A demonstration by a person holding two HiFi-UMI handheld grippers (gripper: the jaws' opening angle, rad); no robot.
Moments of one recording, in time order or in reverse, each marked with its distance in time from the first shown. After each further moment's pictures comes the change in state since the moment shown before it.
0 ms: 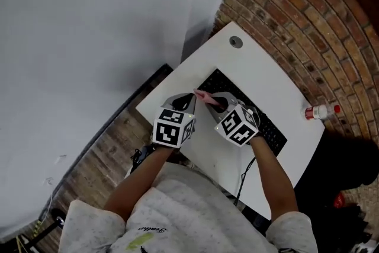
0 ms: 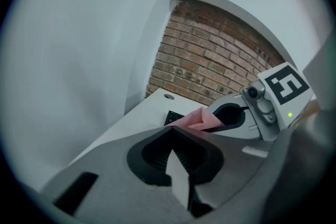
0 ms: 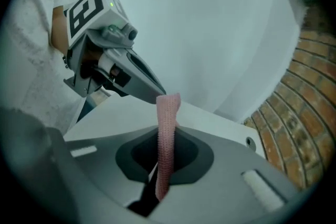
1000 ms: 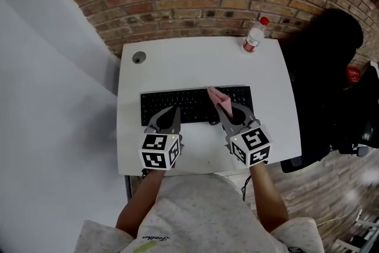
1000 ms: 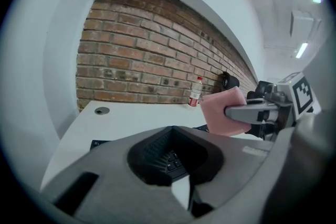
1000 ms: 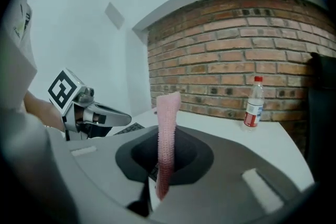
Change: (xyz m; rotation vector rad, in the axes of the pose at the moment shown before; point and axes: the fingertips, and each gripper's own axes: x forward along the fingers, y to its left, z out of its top) left arm 0.055 -0.168 0.016 0.412 0.113 -0.477; right arm -0.226 -0.005 -0.130 1.004 -0.294 -0.888
